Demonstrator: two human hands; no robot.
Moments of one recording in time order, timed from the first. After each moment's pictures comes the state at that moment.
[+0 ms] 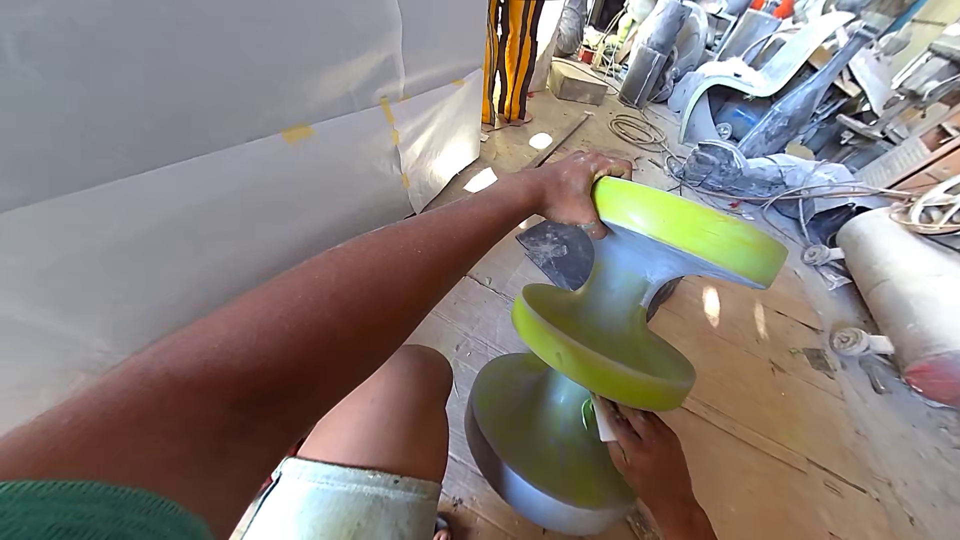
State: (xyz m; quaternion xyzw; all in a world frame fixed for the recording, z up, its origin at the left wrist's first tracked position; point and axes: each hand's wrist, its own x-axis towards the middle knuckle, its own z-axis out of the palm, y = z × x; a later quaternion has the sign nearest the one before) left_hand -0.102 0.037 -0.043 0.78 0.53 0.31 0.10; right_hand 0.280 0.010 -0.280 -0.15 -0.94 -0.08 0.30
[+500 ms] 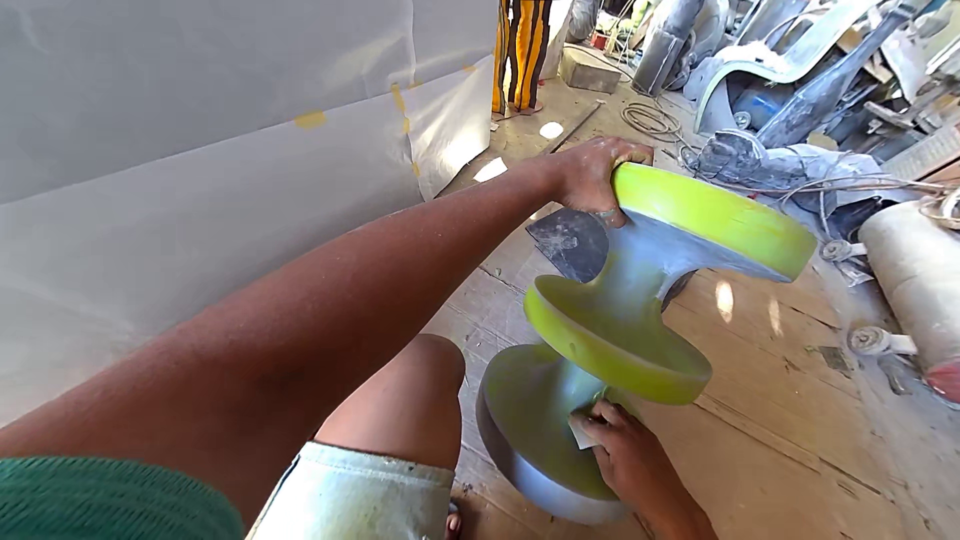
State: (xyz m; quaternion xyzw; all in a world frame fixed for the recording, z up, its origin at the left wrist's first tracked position) left_hand -0.102 0.038 -0.042 0.78 0.53 0.31 0.10; right_hand 0.262 -0.020 -0.266 -0.21 -0.97 0.11 -0.01
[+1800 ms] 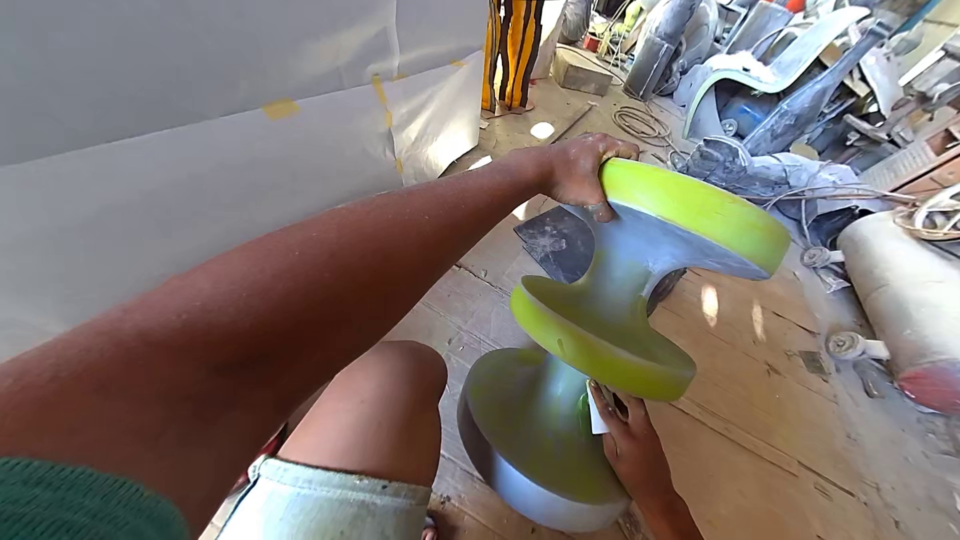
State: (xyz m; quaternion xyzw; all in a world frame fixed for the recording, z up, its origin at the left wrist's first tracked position) left_hand -0.111 0.056 -0.044 0.77 0.54 0.32 0.13; right_hand 0.280 0.027 -0.315 -0.22 -0.94 0.06 0.25
